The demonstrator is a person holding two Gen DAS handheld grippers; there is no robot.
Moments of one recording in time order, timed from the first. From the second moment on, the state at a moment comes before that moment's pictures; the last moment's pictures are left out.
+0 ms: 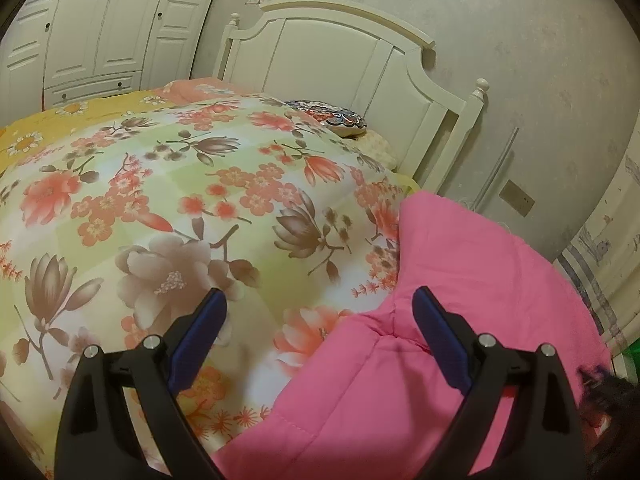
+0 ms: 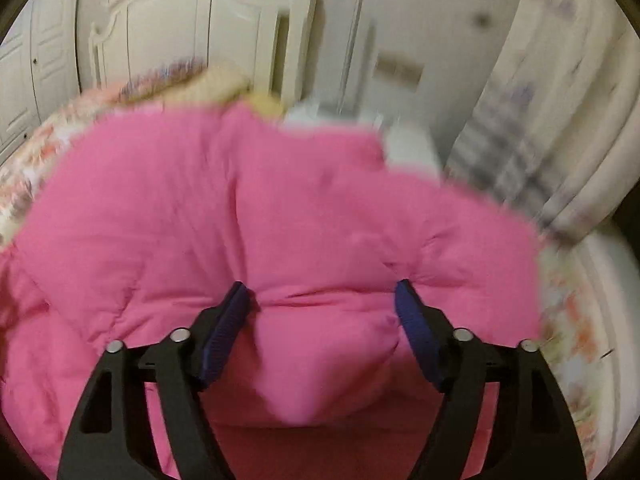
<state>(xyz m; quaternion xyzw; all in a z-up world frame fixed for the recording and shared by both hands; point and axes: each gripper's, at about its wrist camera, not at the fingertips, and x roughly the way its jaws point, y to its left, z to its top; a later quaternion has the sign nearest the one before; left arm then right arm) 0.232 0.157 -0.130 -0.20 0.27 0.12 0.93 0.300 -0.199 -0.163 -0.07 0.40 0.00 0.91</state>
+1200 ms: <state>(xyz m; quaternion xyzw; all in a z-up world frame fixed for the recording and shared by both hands) 0.393 -0.054 -0.163 0.04 0.41 -0.03 0.91 0.295 -0.203 -0.172 -0.04 0.37 0.03 0.93</state>
